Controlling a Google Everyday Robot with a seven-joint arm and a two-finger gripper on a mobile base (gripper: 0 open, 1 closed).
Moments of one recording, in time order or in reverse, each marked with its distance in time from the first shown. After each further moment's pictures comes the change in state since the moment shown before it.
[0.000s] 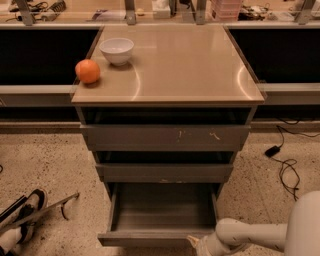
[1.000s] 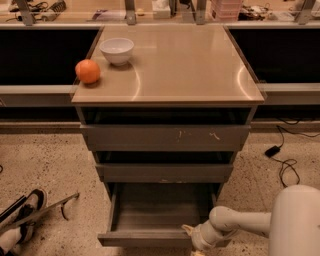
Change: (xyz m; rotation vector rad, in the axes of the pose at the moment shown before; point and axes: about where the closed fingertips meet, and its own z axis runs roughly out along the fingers) arm -0.001 -0.048 0.008 0.000 0.006 -0.024
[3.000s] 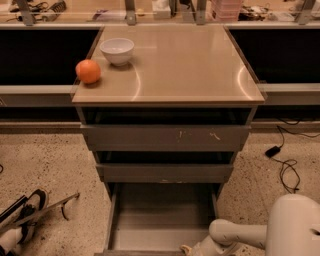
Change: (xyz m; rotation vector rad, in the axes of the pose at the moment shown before) arm 0.002 0.069 0.040 -0.202 -0.092 0.091
